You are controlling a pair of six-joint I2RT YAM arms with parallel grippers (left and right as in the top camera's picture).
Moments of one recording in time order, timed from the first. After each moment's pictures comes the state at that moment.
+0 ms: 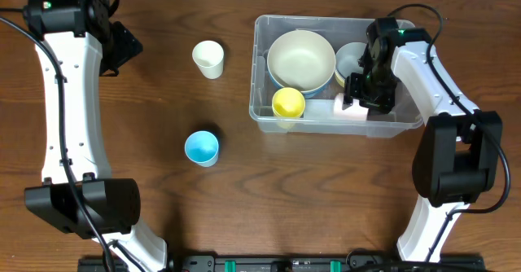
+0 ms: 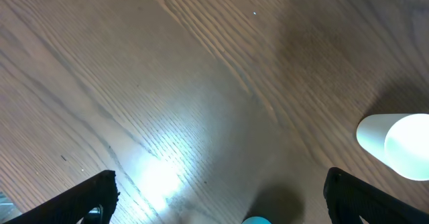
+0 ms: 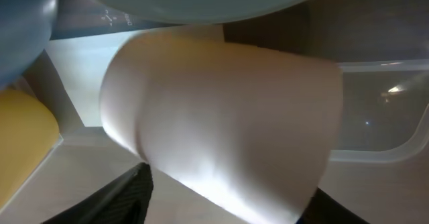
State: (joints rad) left arm 0.10 1.86 2.08 -1.52 -0.29 -0.64; right arm 0.11 2.05 1.63 -1.21 -0.18 0.30
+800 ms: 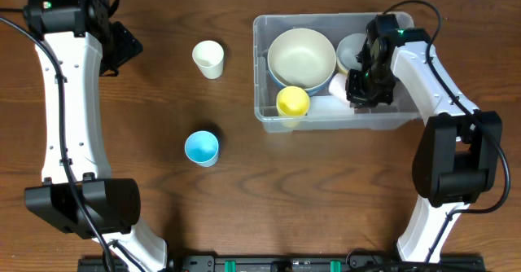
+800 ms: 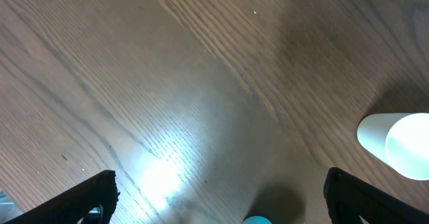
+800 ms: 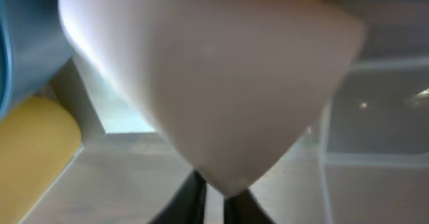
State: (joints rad) left arm 0.10 1.86 2.08 -1.52 -0.29 -0.64; right arm 0.11 2.05 1.63 -1.15 -0.19 0.28
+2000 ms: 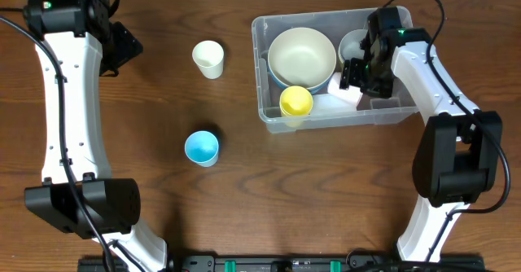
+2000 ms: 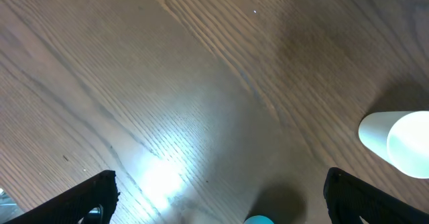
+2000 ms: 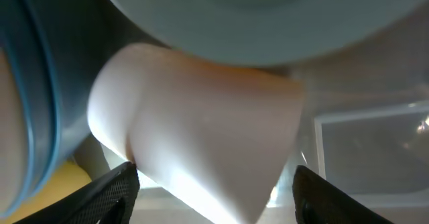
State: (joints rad) left arm 0.10 1.86 2.08 -1.52 -0.29 -0.62; right arm 0.11 2.05 1.63 -0.98 -0.14 0.32
